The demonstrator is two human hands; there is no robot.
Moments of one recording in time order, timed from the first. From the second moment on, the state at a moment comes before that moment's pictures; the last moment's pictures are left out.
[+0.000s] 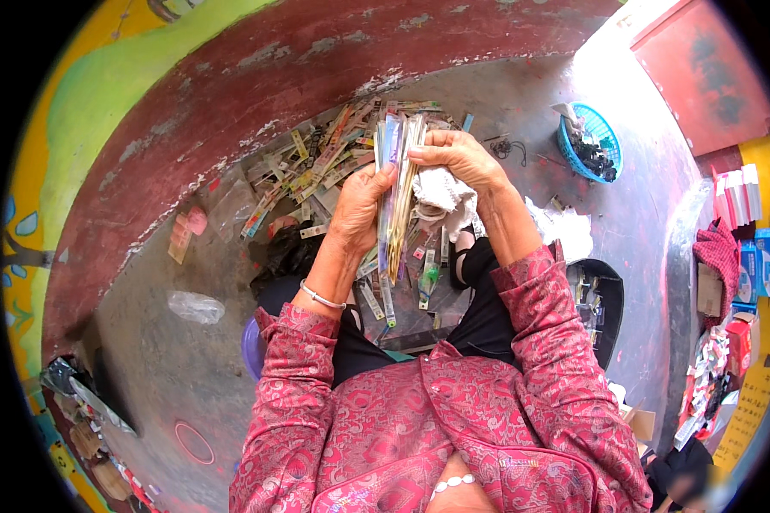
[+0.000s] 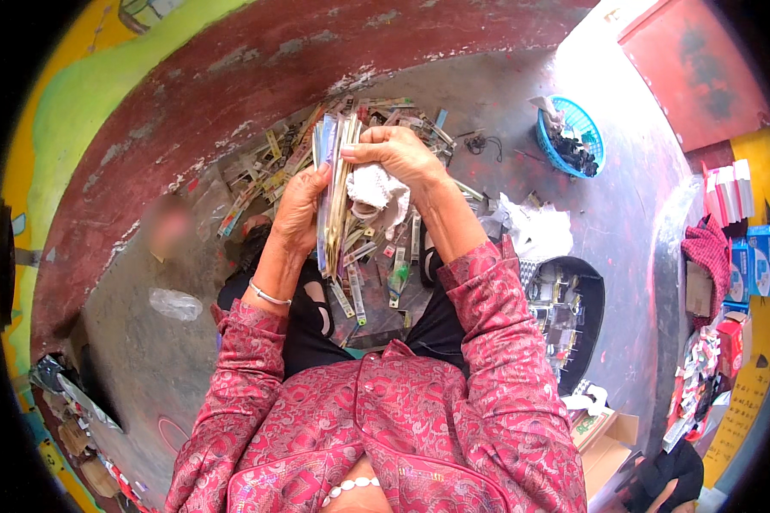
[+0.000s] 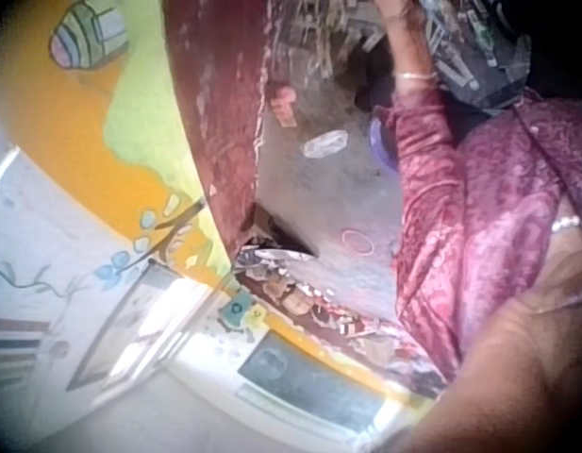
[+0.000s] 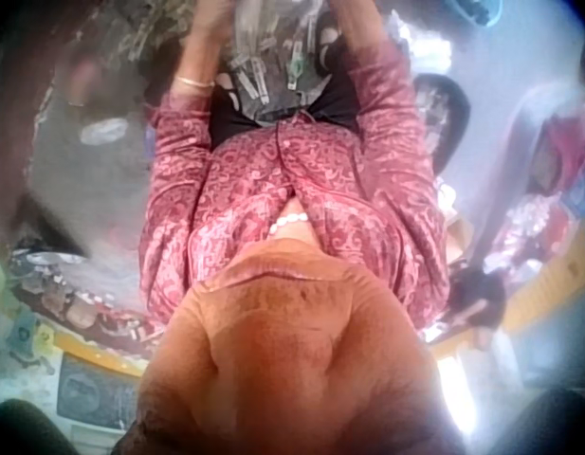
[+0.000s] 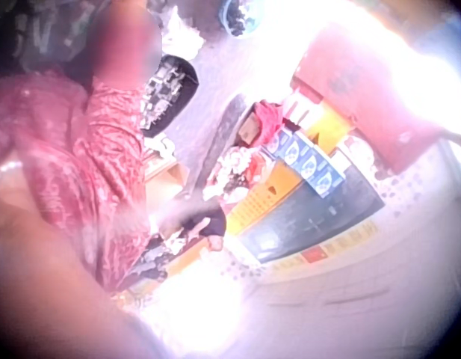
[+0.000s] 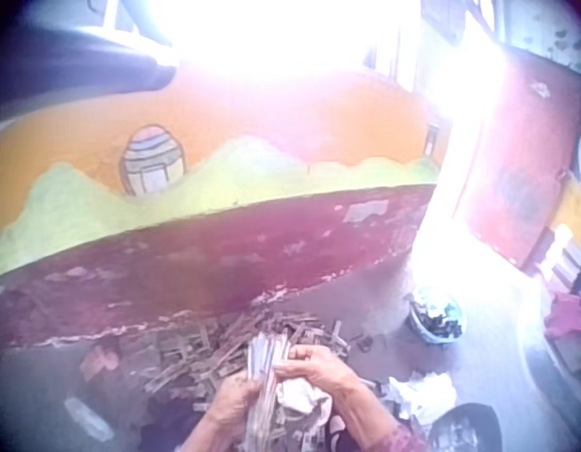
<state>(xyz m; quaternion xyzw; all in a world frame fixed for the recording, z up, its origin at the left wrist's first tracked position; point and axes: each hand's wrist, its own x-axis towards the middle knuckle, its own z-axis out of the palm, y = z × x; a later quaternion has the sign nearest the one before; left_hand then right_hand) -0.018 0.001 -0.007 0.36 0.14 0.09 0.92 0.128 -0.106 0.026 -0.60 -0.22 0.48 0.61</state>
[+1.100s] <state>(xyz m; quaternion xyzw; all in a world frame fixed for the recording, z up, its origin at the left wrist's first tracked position) -0.018 -0.011 -0.005 0.46 0.16 0.14 0.86 0.117 -0.106 0.013 -0.69 -0.32 0.28 0.59</state>
